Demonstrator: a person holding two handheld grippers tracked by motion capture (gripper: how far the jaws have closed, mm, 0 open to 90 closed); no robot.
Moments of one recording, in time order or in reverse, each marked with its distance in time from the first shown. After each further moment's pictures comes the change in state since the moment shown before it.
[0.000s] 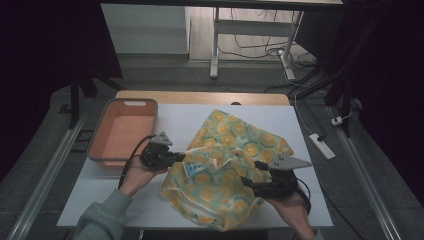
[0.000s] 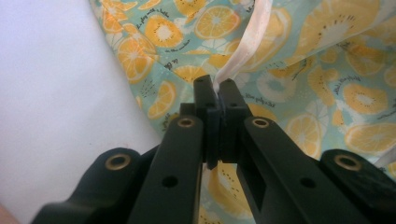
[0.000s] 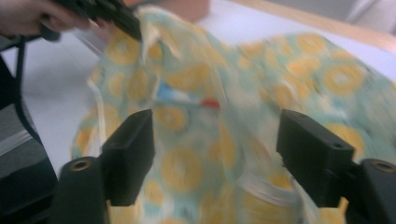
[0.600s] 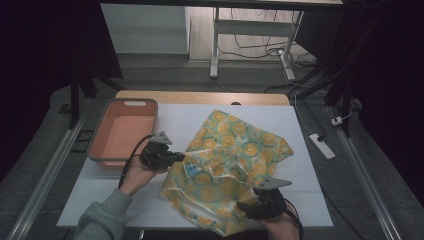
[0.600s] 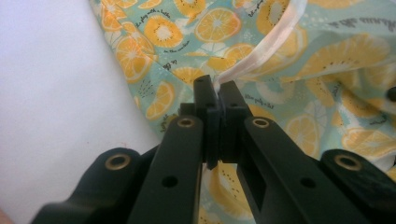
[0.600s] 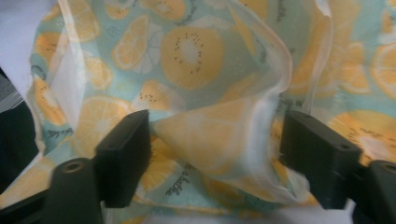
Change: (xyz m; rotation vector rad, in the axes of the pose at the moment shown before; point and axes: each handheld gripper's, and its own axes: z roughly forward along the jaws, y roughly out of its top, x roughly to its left) left arm 0.002 0.000 0.001 -0.002 -0.009 -0.019; right arm 0.014 -0.066 0.040 0.240 -0.002 0.086
